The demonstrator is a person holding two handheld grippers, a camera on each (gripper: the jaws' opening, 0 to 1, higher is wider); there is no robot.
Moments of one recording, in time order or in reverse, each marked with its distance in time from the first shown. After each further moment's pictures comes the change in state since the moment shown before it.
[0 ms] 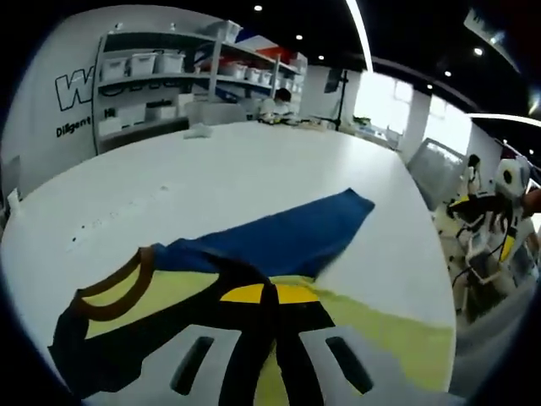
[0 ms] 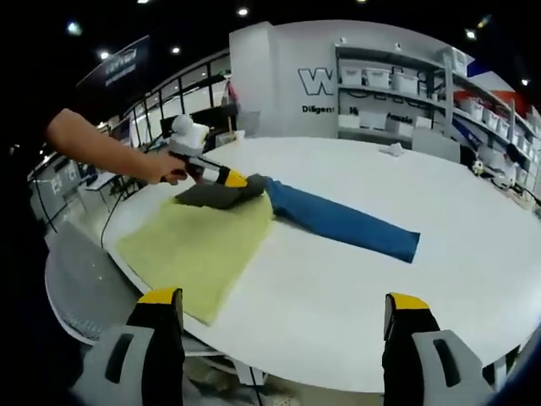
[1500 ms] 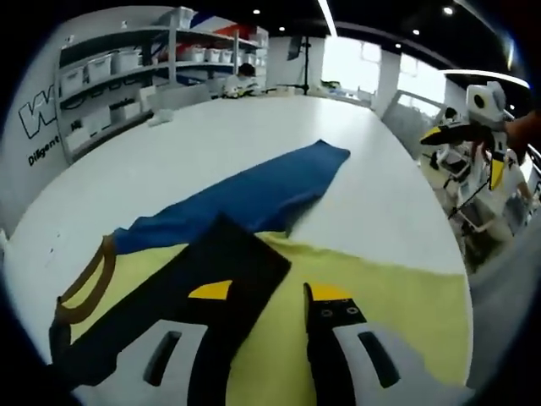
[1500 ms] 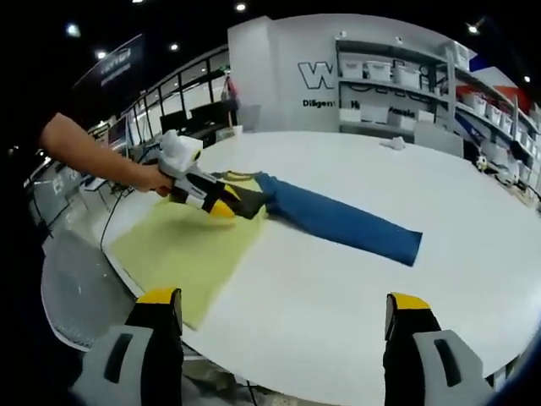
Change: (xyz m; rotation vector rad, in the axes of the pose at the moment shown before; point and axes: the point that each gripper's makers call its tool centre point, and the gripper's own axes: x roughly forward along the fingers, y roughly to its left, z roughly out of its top) left arm 0.009 -0.021 -0.042 0.184 0.124 -0.072; right arm 0.018 -0.016 0.009 0.002 0.030 0.022
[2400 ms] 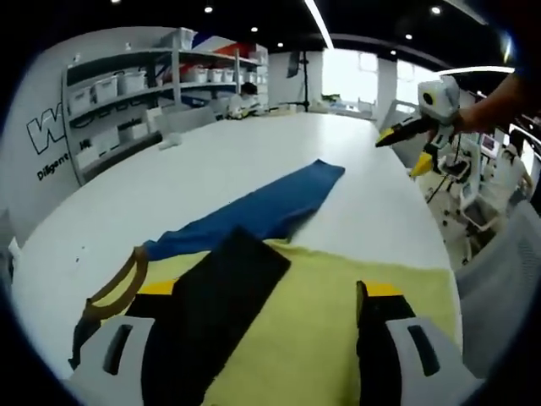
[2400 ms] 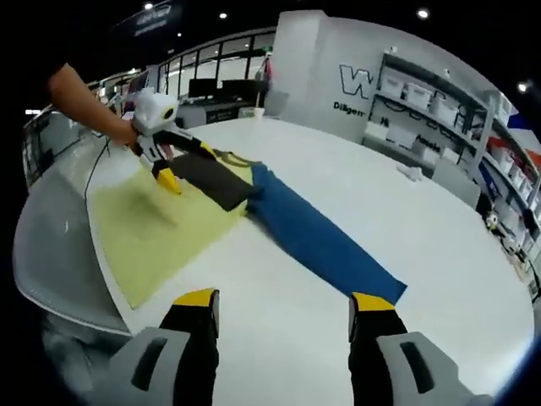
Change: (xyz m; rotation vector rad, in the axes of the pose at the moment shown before) left arm -0.042 0.001 0.005 0.035 -0.085 0.030; right arm 0.036 -0.054 0.018 -0.290 0.060 -0.006
